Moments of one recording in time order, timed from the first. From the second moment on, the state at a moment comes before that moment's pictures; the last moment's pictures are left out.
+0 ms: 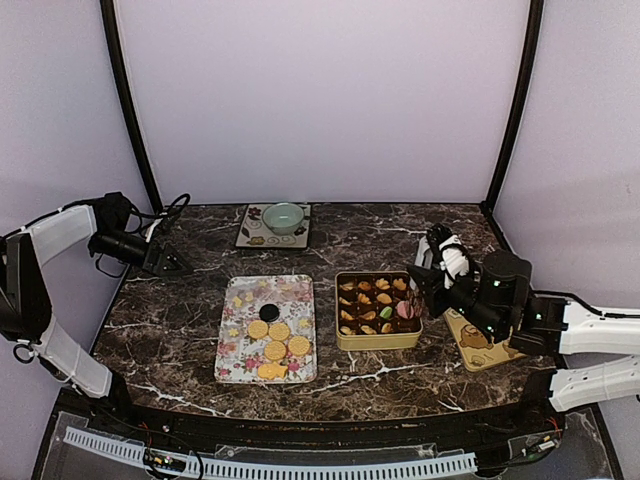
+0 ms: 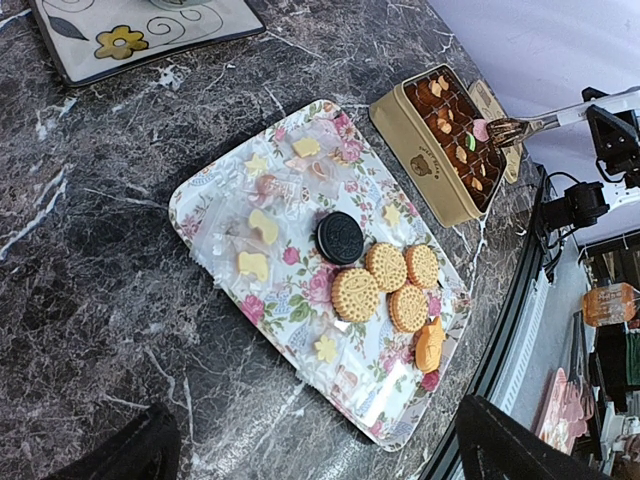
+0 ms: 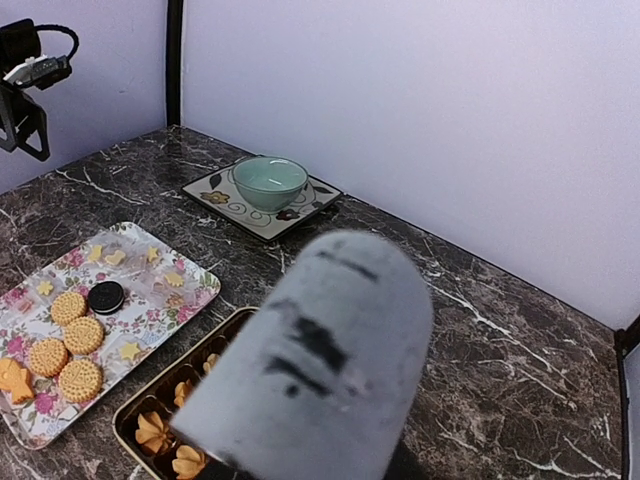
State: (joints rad) left arm 0.12 1.49 1.13 -1.01 0.88 0.54; right arm 0.97 0.90 0.49 0.20 0.40 -0.08
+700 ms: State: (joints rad) left arm 0.12 1.49 1.13 -1.01 0.88 0.54; right arm 0.93 1.00 0.54 0.21 0.33 -0.12
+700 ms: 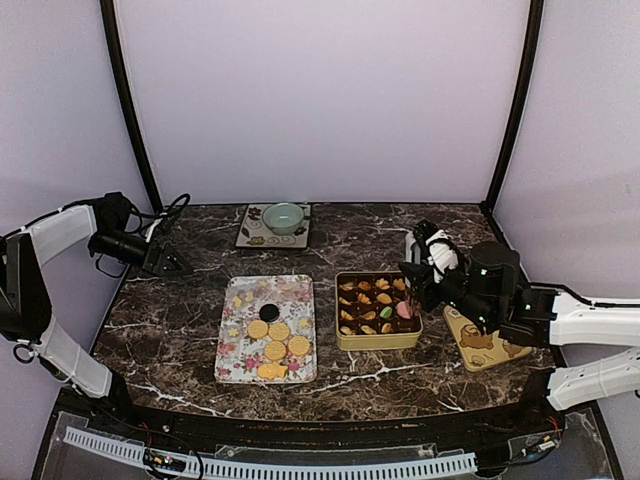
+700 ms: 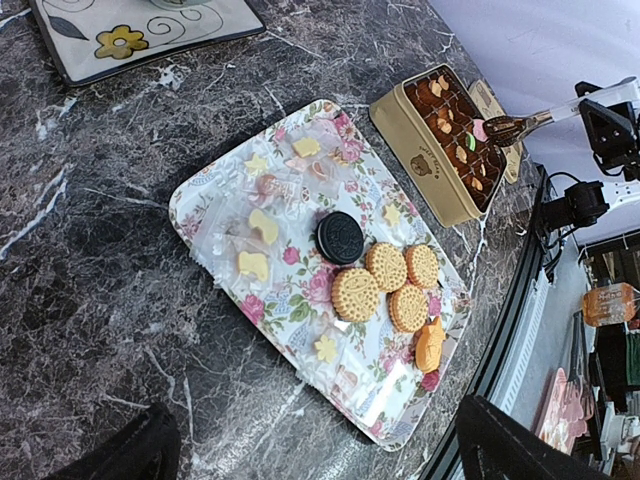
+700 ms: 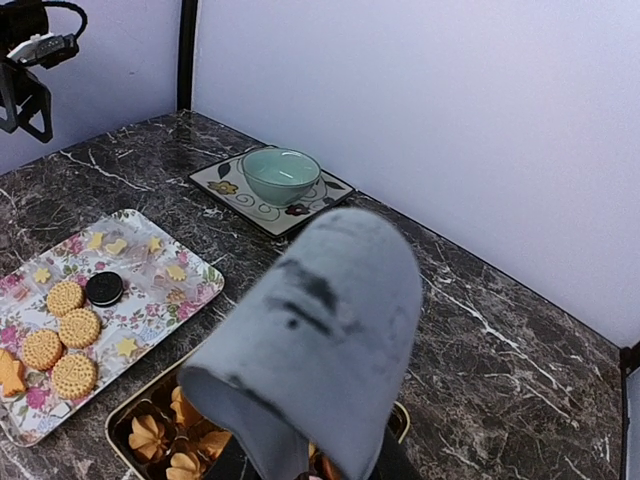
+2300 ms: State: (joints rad) left arm 0.12 1.49 1.14 -1.01 0.88 0.54; right arm 0.64 1.03 0.65 0.11 -0.18 -0.13
